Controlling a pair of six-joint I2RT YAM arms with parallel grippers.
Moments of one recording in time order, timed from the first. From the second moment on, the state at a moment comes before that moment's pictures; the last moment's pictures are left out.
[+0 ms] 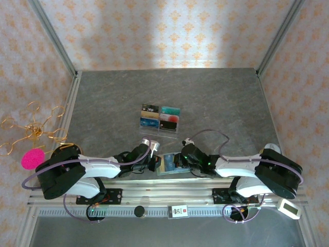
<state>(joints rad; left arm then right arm) -0.90 1.35 0.32 0.29 0.06 -0.69 1.01 1.30 0.36 0.17 0.04 1.01</state>
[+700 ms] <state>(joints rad) -0.96 1.37 0.39 0.24 0.07 -0.67 1.05 1.33 0.36 0.21 0.07 1.06</state>
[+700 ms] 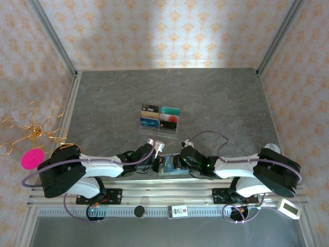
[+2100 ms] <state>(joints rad) -0.93 1.39 0.35 0.31 0.10 -0.70 1.02 1.31 0.35 0.20 0.05 1.09</state>
